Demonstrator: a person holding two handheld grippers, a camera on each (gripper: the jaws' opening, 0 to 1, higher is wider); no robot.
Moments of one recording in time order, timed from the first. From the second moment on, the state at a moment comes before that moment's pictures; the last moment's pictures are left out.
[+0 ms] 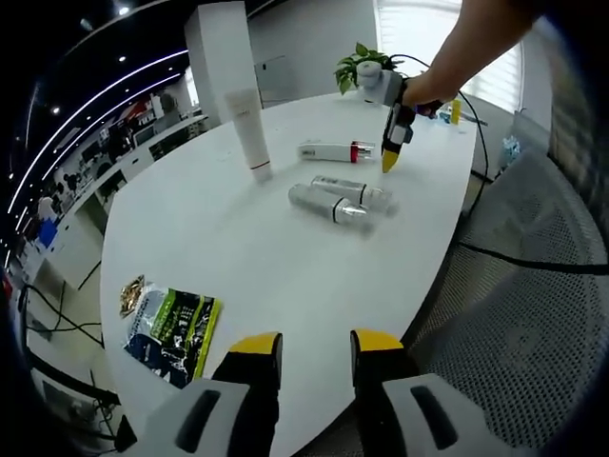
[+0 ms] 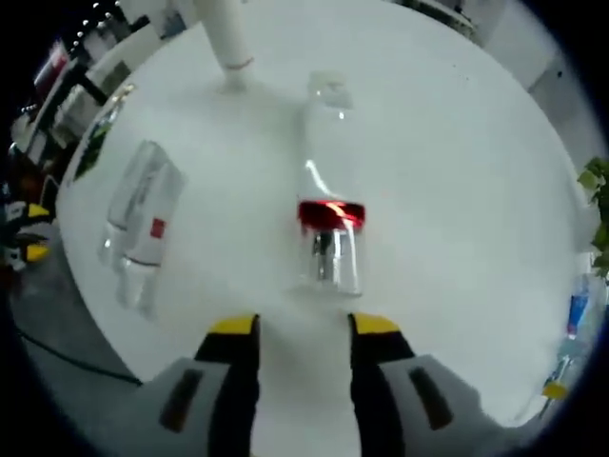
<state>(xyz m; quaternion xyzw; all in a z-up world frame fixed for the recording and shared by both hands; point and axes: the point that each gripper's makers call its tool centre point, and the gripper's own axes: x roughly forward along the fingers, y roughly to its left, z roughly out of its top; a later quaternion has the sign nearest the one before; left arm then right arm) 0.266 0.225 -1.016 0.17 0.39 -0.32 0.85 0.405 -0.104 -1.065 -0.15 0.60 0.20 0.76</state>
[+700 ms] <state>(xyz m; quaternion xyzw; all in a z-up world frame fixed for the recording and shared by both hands) 0.263 0.226 -1.021 0.18 0.40 -0.32 0.84 0.430 -0.099 -1.063 -0.15 0.59 0.18 0.77</state>
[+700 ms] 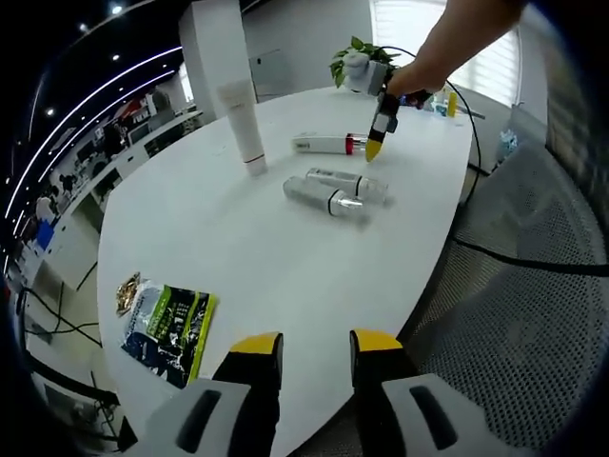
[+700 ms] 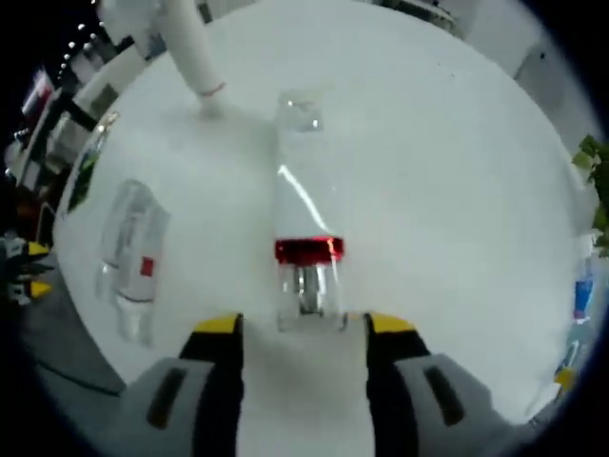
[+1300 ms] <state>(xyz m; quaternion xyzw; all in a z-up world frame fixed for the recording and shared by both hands) 0.261 0.227 -1.025 0.18 0.41 -0.32 0.84 0.452 -0.085 -1.061 -0.17 0.58 0.23 0.76</state>
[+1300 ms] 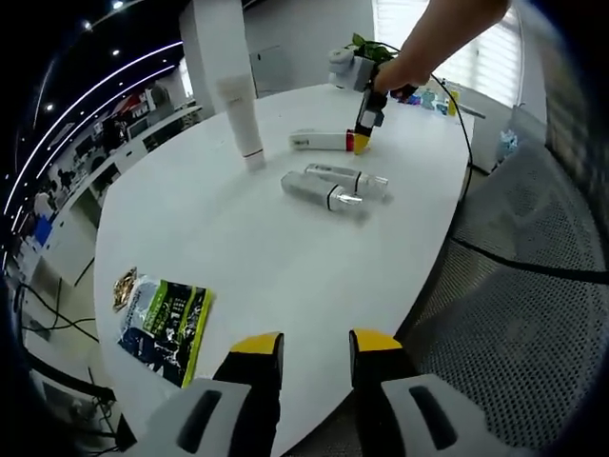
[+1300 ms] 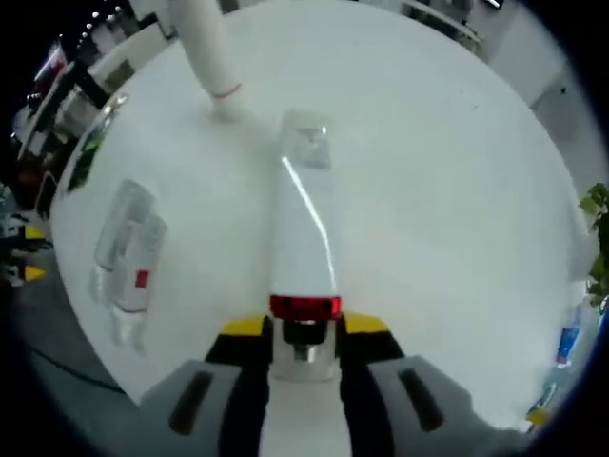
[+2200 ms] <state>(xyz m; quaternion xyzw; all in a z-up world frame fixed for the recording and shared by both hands) 0.263 0.225 -1.021 0.19 0.40 -0.32 0.84 0.417 -0.063 -1.006 -0.07 0.65 0.26 0.71</state>
